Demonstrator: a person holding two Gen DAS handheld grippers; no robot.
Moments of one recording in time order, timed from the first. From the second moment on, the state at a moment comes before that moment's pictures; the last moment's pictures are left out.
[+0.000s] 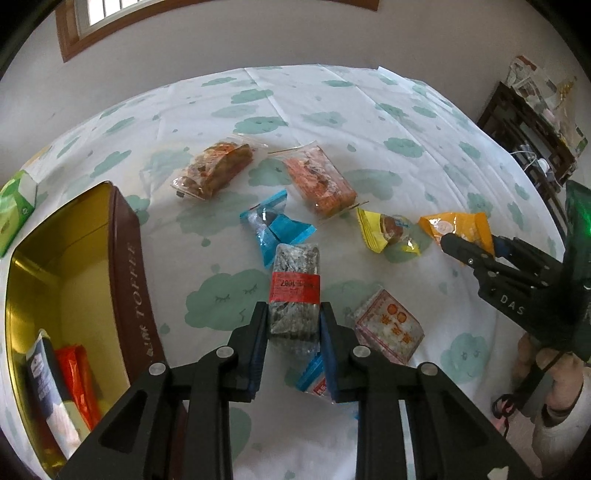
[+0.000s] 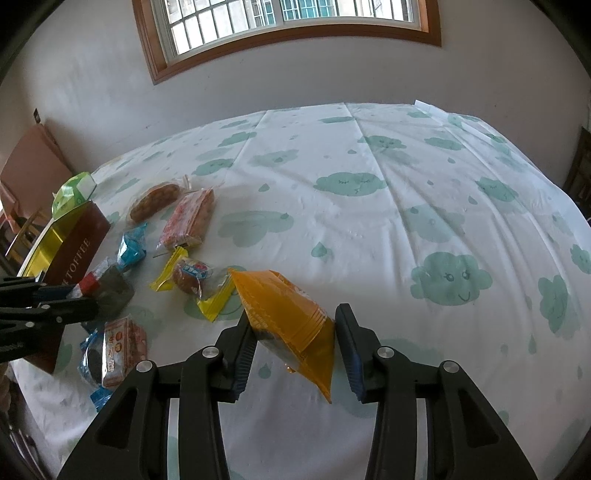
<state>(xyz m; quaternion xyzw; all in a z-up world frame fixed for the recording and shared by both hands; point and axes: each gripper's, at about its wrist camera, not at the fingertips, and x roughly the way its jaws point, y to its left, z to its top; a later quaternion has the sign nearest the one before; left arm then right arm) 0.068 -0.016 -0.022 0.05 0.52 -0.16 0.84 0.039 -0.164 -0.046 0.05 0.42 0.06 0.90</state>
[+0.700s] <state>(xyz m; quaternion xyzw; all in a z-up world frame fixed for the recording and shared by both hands) 0.058 0.010 0.012 0.04 0.49 -0.14 0.86 0.039 -0.159 -0.047 0.04 0.42 0.06 0.90</state>
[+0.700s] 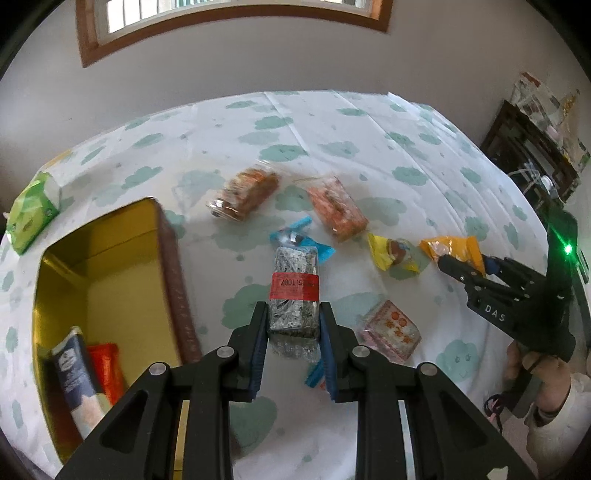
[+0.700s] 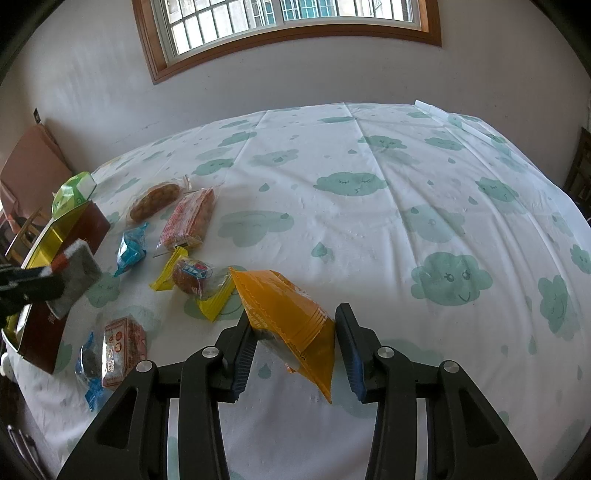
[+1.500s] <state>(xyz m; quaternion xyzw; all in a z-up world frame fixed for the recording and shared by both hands) 0.040 0.125 -0.011 -0.04 0.52 0.00 0.85 0.038 -0.151 -0.048 0.03 0.42 0.06 0.90</state>
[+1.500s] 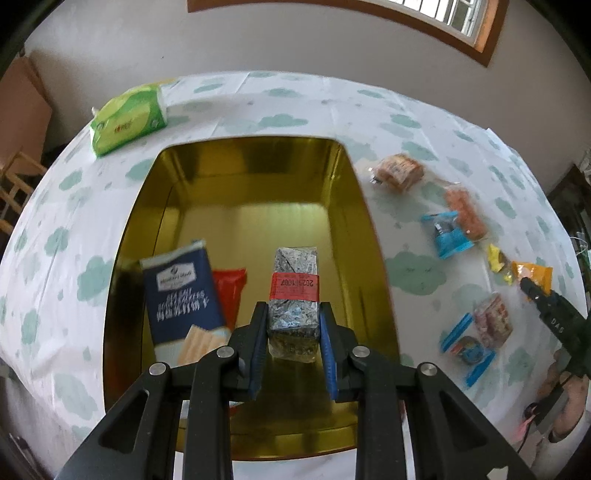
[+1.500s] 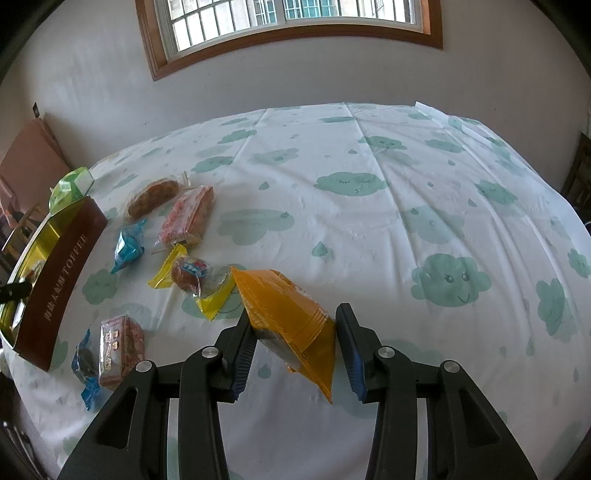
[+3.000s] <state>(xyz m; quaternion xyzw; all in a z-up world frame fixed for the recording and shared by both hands) 0.021 0.125 -0.015 -0.01 0.51 0.03 0.86 0.035 -0.139 -0.045 0.02 0.42 0.05 0.90</state>
